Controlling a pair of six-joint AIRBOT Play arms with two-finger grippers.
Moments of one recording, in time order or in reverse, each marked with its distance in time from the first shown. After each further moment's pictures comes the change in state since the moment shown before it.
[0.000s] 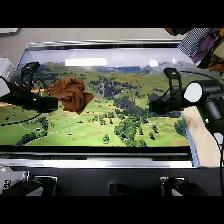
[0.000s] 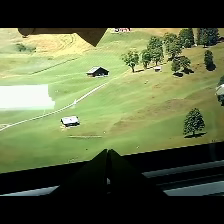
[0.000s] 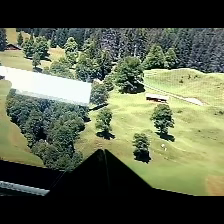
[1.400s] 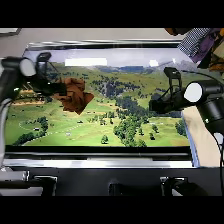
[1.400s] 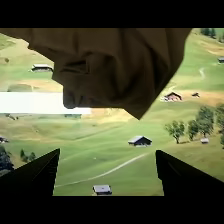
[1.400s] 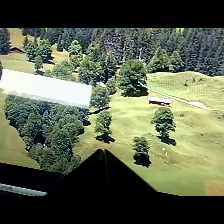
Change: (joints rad) left arm 0.022 -0.432 0.319 0.177 0.066 0.000; right arm 0.000 0.000 0.000 0.000 -0.012 0.001
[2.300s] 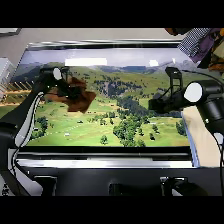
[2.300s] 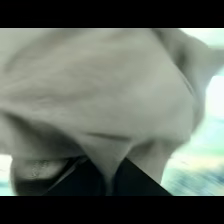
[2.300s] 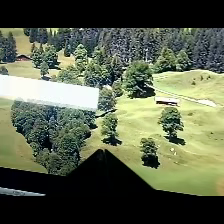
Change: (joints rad) left arm -0.008 -0.347 0.158 -0.201 0.103 -0.078; right arm 0.000 0.002 0.000 0.009 -0.004 0.072
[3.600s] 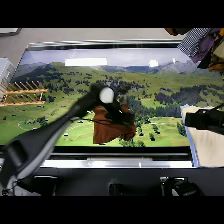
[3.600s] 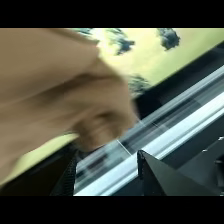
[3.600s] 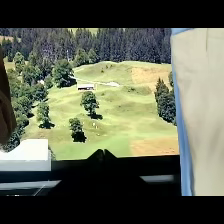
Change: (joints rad) left arm -0.547 0.157 0.001 -0.185 -0.105 -0.093; right arm 0.000 0.436 0.001 -0.294 0.211 0.041
